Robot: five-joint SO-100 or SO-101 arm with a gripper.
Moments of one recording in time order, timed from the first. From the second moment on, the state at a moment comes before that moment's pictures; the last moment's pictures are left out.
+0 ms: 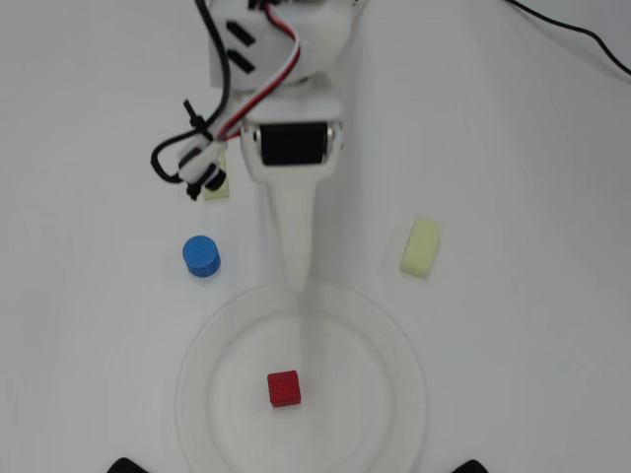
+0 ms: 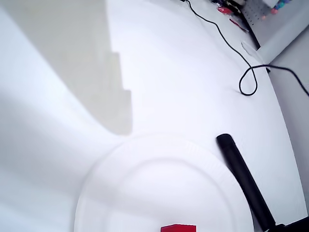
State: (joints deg) arm -3.7 94.1 72.6 74.3 -8.1
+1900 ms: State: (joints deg) arm -1.8 187.0 175.2 76.9 -8.4
